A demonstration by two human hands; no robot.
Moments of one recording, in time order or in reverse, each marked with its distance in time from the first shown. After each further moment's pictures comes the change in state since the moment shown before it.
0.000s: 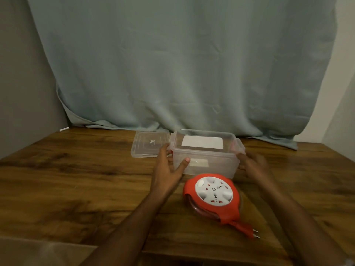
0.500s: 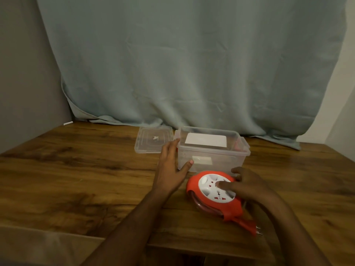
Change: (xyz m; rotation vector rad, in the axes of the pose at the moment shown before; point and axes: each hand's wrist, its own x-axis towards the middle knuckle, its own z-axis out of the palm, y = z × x) left_hand -0.001 0.000 -0.005 0.175 -0.050 0.180; right_hand -0.023 0.009 0.012 -0.569 -0.325 0.035
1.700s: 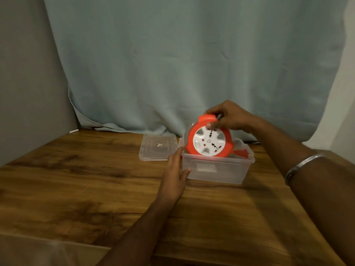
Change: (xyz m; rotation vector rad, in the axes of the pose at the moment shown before) left_hand 0.004 -0.010 0.002 -0.045 -0.044 0.002; right_hand 0.104 -0.132 -0.101 -0.131 0.099 -0.758
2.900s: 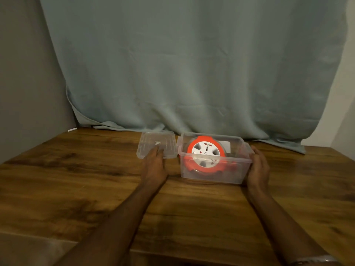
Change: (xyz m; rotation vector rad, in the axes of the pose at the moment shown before) left_hand 0.039 -0.040 -0.023 0.561 -0.004 -0.169; right_hand -0.124 0.089 0.131 0.940 0.918 0.489
